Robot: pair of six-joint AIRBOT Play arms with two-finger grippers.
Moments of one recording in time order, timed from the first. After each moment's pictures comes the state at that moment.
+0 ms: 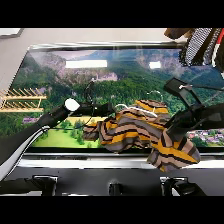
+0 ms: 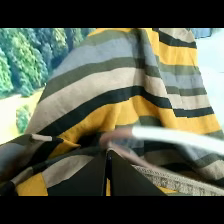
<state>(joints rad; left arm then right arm) -0.52 -1.50 1.14 0.64 -0.64 -1.47 0.17 -0.83 1.23 -1.35 1.63 1.02</state>
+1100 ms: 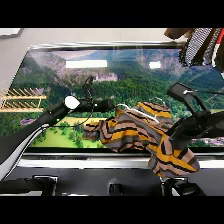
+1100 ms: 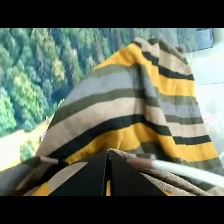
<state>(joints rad) -0.52 -1.51 1.19 0.69 -0.61 -1.46 0.17 -0.79 1.23 -1.32 1.74 1.08</state>
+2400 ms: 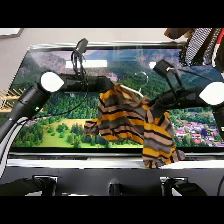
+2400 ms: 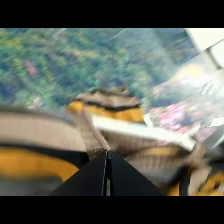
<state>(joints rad) -0.53 -1.40 1.52 0.98 -0.83 -1.56 0.17 -1.01 1.23 -1.17 1.24 0.93</state>
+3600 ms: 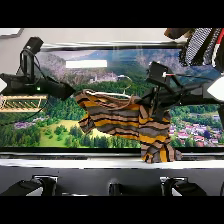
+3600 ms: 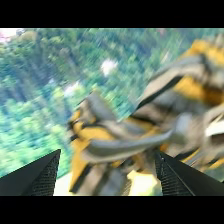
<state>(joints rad) -0.23 -1.12 1.39 1.21 -1.16 -1.26 0.17 -1.02 1.30 -0.92 1.31 0.34</state>
